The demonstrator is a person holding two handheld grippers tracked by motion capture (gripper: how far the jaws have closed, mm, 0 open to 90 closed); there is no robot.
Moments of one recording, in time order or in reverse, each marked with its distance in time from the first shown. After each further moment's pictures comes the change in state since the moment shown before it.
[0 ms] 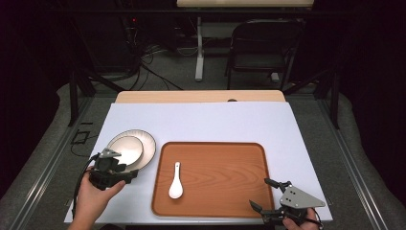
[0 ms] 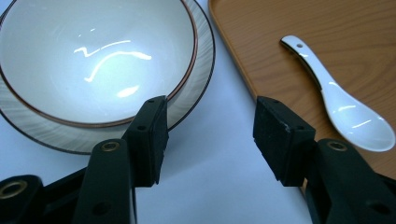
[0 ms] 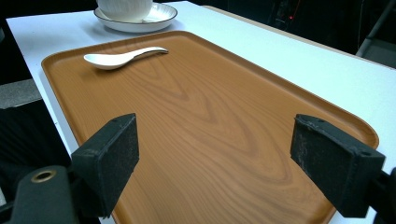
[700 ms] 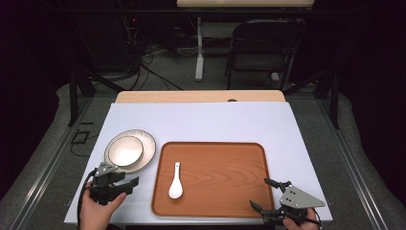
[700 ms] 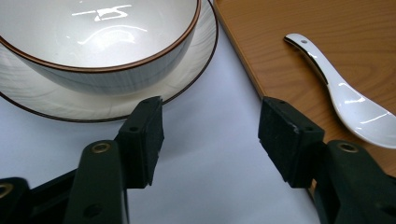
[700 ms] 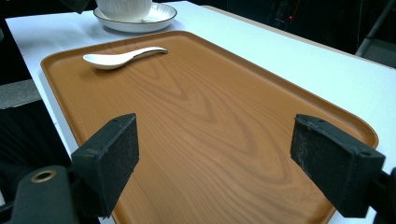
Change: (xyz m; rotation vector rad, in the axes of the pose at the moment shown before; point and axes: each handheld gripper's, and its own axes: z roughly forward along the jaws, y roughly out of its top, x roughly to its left) left arm -0.007 -0.040 0.011 -0.132 0.002 -0.065; right arm 0.000 0.000 0.000 -0.001 -0.001 0.002
